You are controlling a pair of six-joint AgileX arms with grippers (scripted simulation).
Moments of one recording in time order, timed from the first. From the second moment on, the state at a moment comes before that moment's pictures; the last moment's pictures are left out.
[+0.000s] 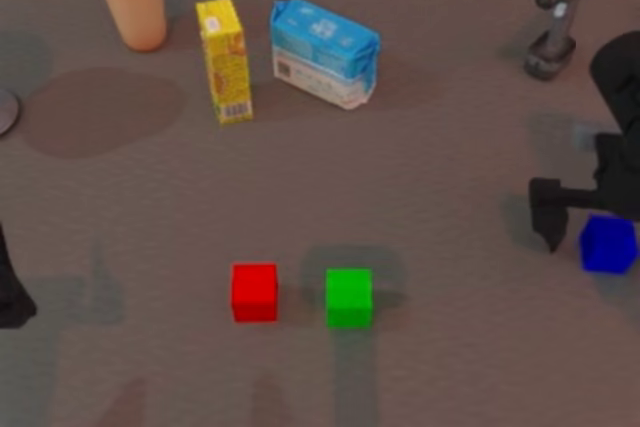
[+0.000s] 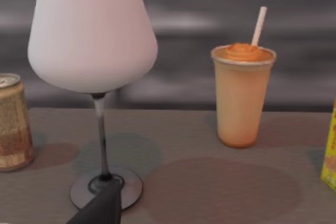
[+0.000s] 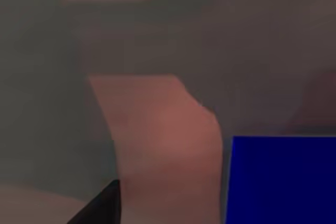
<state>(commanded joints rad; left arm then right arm) 0.02 0.00 0.00 0.00 0.00 0.00 0.15 2.01 1.21 -0.77 0.00 0.28</state>
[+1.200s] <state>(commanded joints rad) 0.02 0.00 0.00 0.00 0.00 0.00 0.15 2.03 1.18 -0.72 0.00 0.28</state>
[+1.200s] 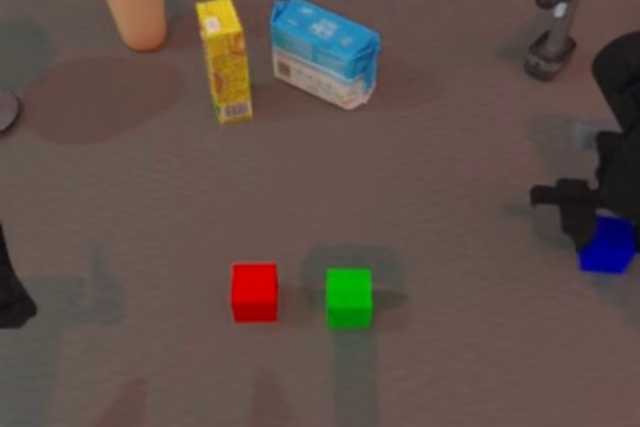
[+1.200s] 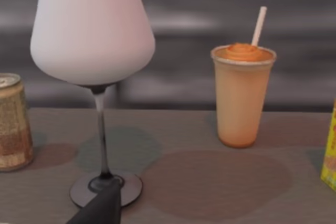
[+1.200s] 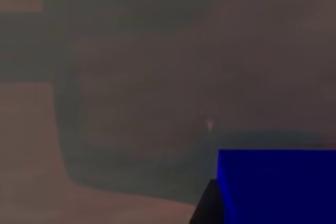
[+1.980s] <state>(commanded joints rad) 0.02 0.00 0.00 0.00 0.00 0.00 0.16 1.95 1.26 -0.85 0.00 0.27</state>
